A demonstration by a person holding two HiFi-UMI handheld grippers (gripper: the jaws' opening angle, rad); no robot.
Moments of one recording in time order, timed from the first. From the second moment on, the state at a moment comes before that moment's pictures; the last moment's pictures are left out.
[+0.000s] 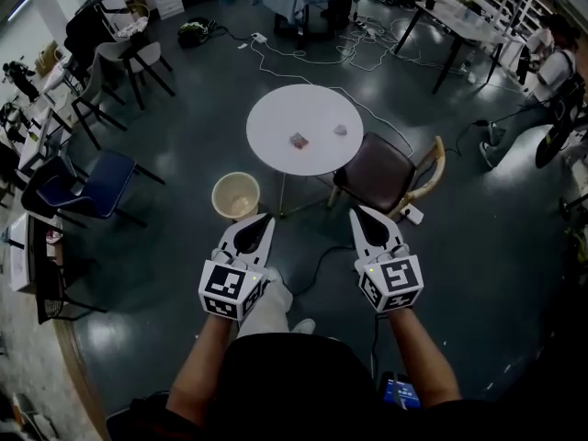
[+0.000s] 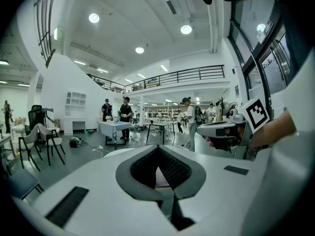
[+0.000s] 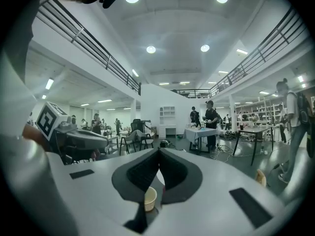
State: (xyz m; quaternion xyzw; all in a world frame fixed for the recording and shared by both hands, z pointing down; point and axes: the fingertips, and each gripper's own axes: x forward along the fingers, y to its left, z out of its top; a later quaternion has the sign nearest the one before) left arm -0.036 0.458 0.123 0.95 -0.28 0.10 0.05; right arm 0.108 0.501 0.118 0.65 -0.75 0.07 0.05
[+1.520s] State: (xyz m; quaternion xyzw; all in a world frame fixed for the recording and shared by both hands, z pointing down) left arm 0.014 0.175 0.168 0.96 -0.24 0.10 0.13; right arm 0.148 0.221 0.175 0.65 -0.74 0.11 0.14
